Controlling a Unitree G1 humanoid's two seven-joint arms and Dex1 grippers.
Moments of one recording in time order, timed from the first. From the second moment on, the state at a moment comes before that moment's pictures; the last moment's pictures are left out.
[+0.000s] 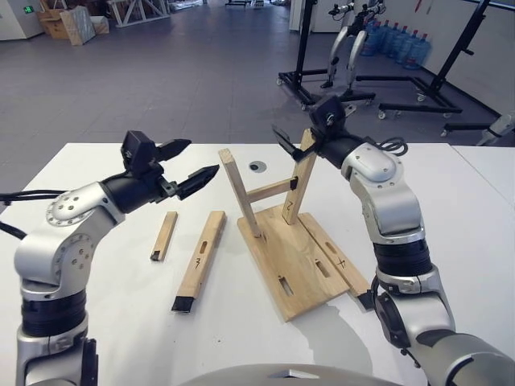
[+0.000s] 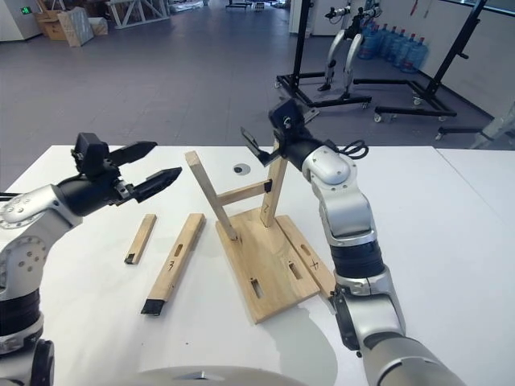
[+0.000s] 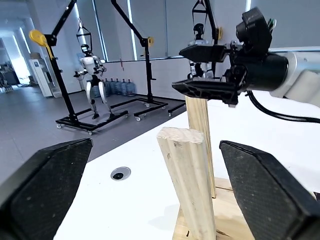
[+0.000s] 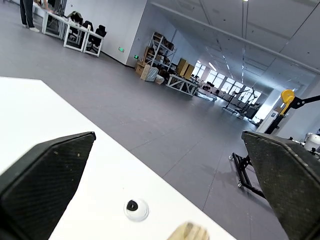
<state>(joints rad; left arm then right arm) -0.29 0.58 0.27 -0.52 -0.65 0.75 -0.67 -0.67 -0.29 0.05 -0.17 0.01 0.50 0.43</state>
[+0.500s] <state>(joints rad) -0.32 0.44 0.05 -0.42 -0.65 0.70 -0.60 -0.62 -0.29 0.31 -0.16 -0.16 0.40 0.40</state>
